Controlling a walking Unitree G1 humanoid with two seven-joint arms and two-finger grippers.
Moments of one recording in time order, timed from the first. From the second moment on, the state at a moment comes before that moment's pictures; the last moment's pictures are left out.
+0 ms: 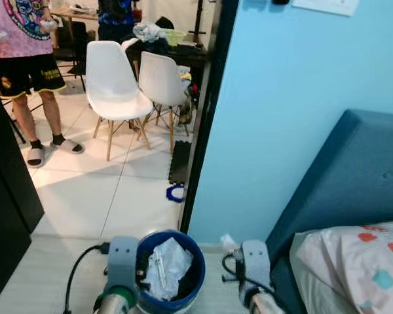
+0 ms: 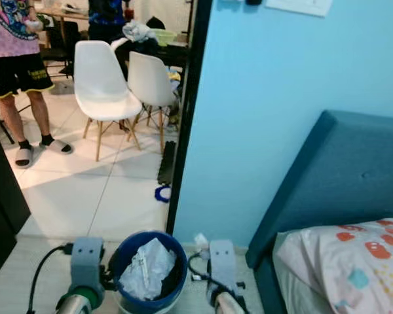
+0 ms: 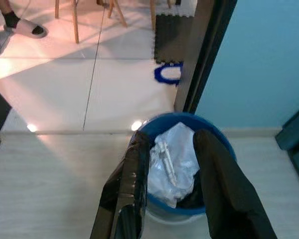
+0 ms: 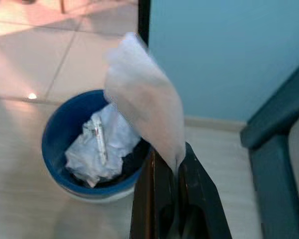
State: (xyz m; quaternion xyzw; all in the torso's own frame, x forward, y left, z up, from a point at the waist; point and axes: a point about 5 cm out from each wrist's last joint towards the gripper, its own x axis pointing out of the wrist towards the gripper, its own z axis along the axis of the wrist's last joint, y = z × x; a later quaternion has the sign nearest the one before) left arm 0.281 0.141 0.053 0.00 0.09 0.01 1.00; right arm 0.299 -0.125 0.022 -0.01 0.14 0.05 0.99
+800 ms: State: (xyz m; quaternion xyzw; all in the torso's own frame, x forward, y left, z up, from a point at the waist) left arm 0.281 0.143 0.053 -0.01 0.09 0.01 1.00; right arm 0.300 -0.123 0.022 -0.01 0.14 0.05 0.99
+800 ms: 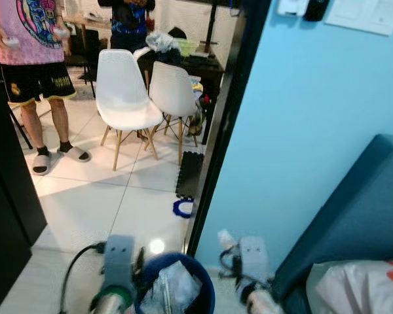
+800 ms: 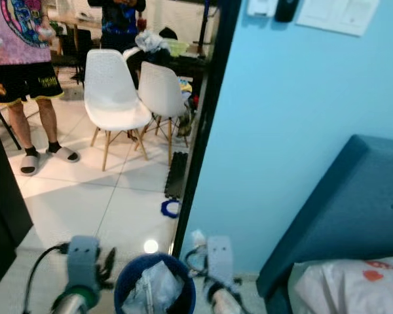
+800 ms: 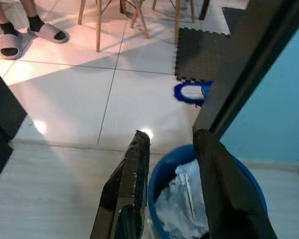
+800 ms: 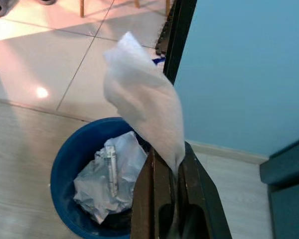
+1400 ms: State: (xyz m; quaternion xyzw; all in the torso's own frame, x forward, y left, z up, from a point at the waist) left arm 0.284 0.138 0.057 -0.01 0.08 0.01 1.00; right arm 0.303 -0.129 0.024 -0.02 0.14 0.05 0.99
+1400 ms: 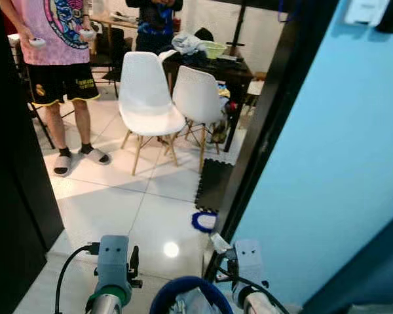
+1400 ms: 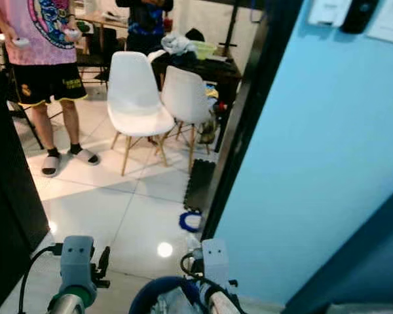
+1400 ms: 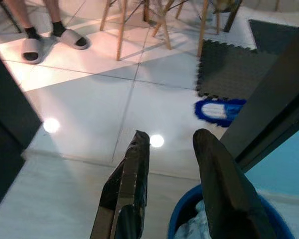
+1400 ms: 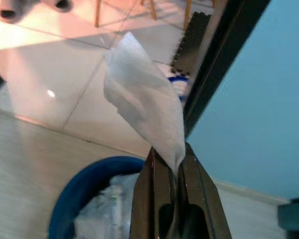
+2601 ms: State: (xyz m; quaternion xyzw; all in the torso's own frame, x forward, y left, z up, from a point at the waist) left arm 0.274 0.142 0.050 0.01 0.09 0.02 1.00; right arm 0.311 -0.117 0.016 -0.14 0.19 0.13 0.96
